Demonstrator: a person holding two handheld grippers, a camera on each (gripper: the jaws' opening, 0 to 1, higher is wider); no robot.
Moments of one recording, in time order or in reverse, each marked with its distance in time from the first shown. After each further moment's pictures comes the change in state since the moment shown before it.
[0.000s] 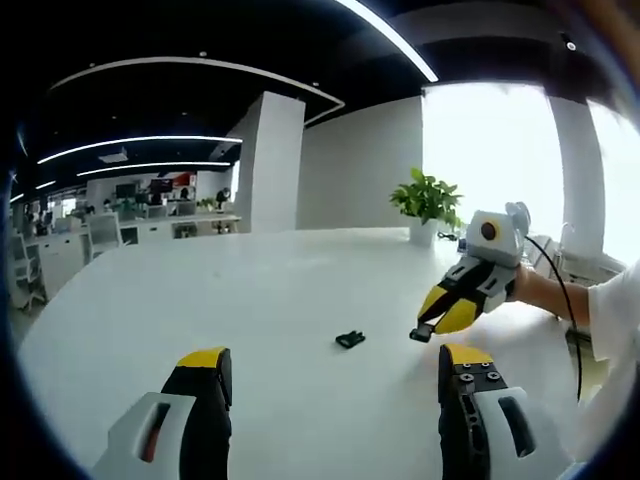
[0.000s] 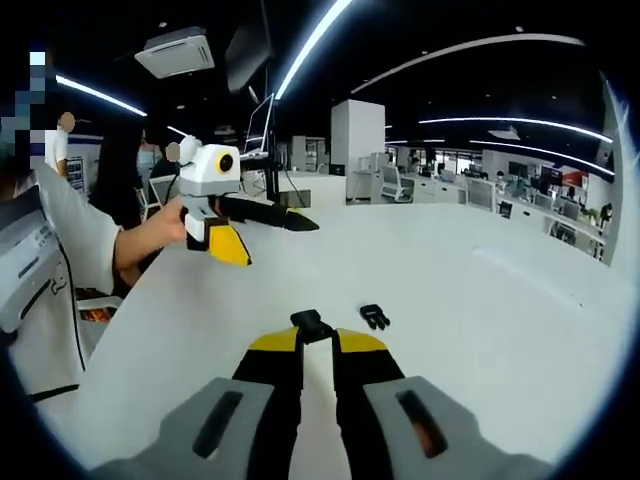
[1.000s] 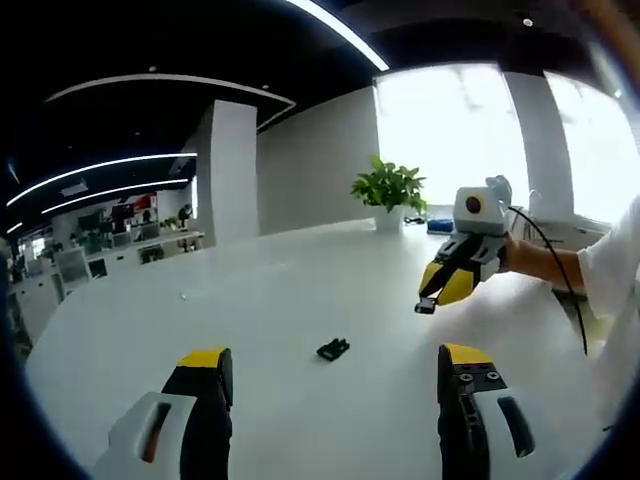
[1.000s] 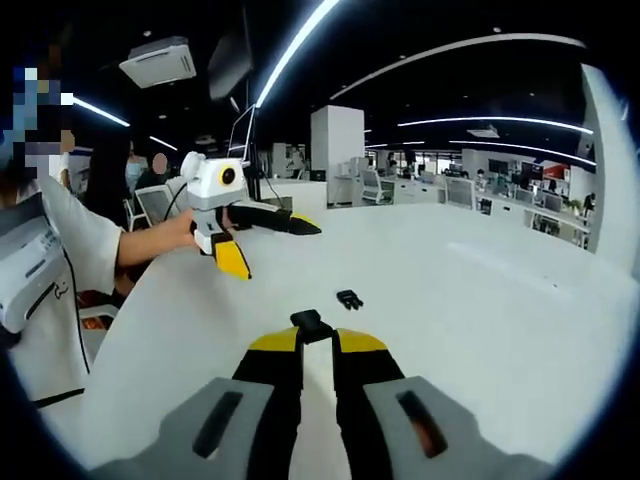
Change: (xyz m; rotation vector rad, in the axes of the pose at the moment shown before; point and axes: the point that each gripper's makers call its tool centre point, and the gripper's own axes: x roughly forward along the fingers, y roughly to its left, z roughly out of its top) left arm 0.027 -0.016 0.000 0.164 0.017 -0.139; right arm -0.036 -0.007 -0.010 0.043 -0.021 -0.081
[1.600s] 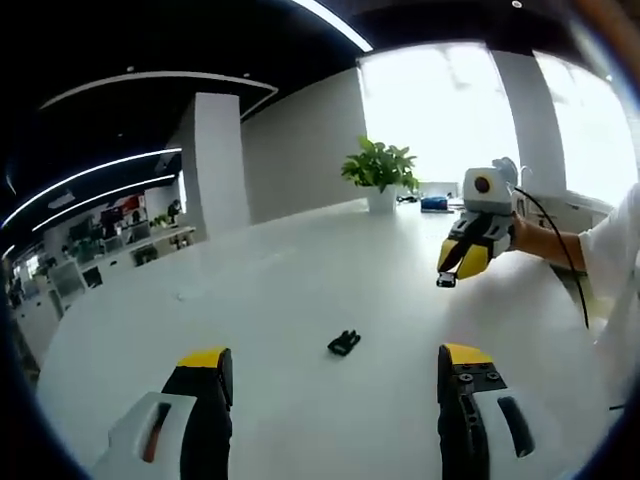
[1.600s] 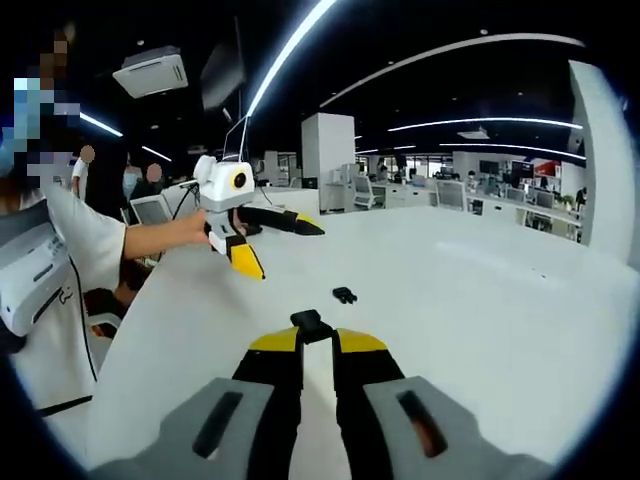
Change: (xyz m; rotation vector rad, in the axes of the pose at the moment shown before) left arm 0.009 0.013 0.000 0.074 0.090 -0.025; right arm -0.019 0.000 -0.004 0.029 -0.033 -0.030
